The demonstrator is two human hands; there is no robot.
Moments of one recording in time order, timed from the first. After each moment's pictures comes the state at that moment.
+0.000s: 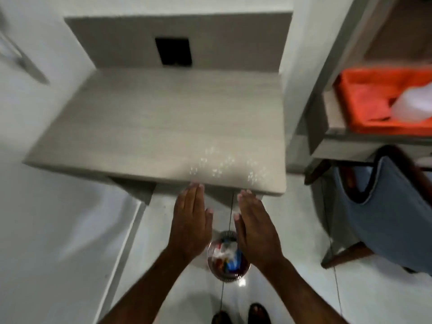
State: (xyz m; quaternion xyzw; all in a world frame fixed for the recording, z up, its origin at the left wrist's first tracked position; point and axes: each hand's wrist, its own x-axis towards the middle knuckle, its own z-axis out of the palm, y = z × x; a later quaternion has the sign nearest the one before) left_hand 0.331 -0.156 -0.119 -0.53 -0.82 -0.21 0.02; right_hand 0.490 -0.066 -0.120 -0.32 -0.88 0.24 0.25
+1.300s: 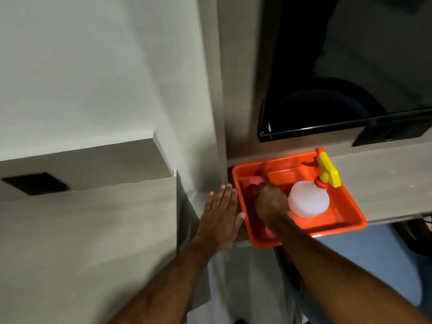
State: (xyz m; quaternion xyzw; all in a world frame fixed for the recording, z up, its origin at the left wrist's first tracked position) left_hand 0.442 0.337 -0.073 -0.71 -0.69 -0.05 -0.08; right_hand 0.580 0.413 -0.047 -0.65 -0.75 0.03 0.11
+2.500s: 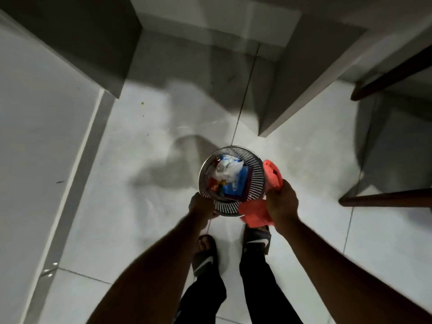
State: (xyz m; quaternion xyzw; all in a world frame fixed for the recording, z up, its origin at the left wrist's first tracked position) left_hand 0.389 -0.209 -0.531 0.20 -0.75 -0.33 -0.54; right_hand 0.527 -0.083 -0.476 -0.69 -0.56 0.45 0.01
